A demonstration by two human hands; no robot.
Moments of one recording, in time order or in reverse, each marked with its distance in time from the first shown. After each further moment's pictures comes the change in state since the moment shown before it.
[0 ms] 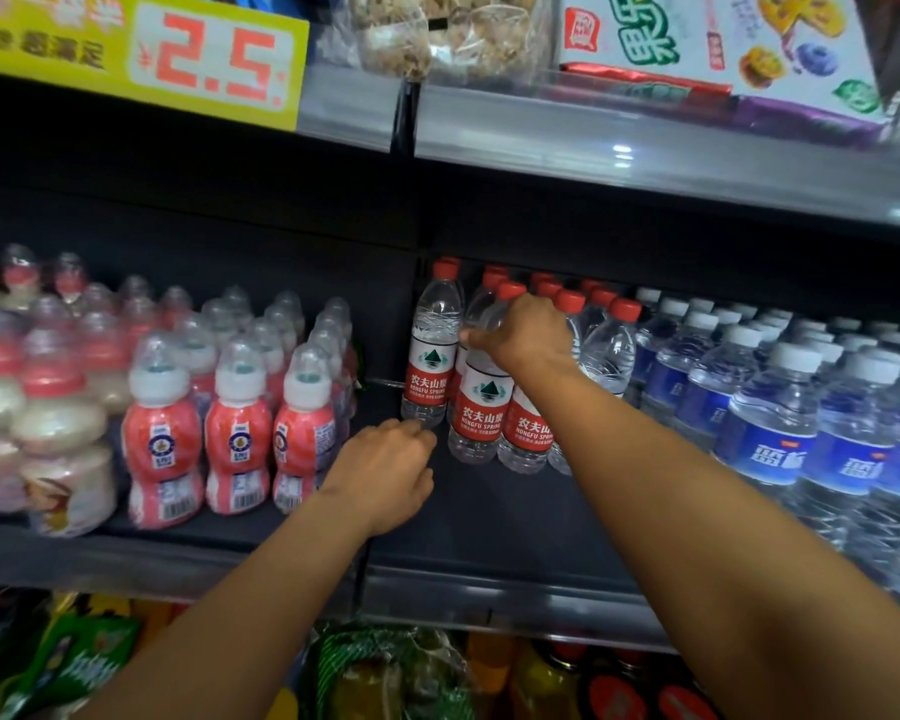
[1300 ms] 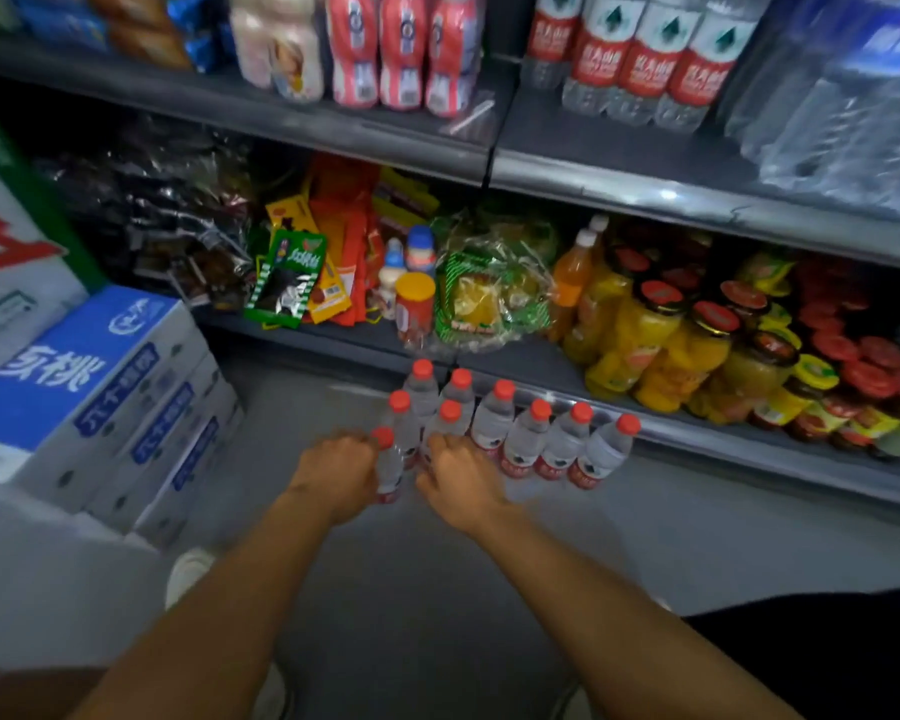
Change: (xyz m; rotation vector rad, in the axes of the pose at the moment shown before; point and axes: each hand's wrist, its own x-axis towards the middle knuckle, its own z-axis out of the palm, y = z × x) left_hand -0.434 0.077 0.096 -0.019 -0.648 -0.405; right_hand -0.542 0.074 0.133 0.003 -0.789 -0.415
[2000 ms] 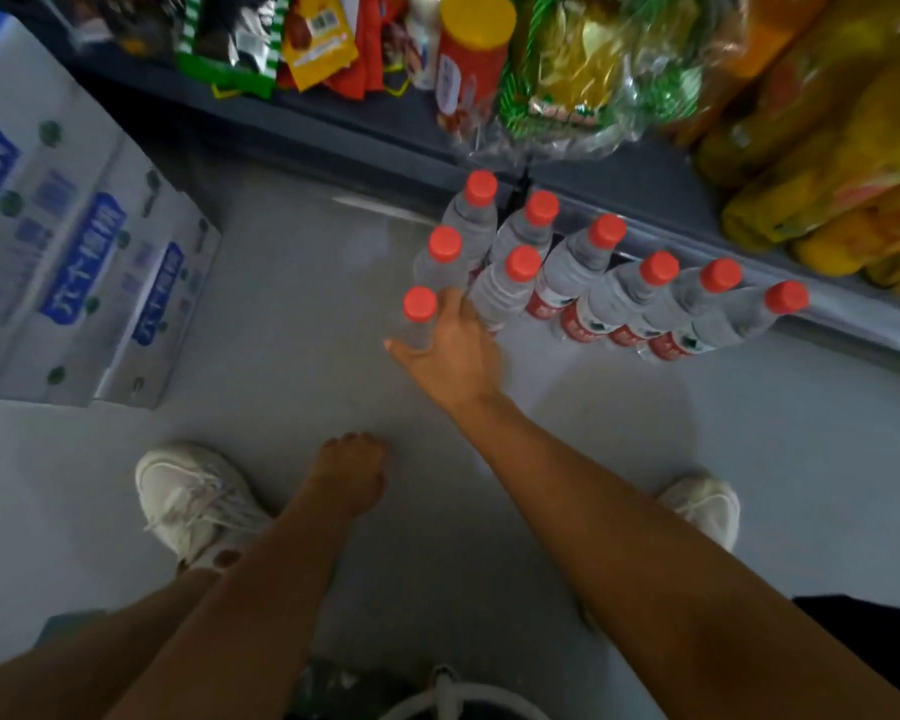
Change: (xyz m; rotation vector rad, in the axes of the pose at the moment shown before) left_hand 0.005 -0.021 0.197 0.004 -0.562 0.045; right_hand 0.088 -0.011 0.118 0.340 0.056 0.296
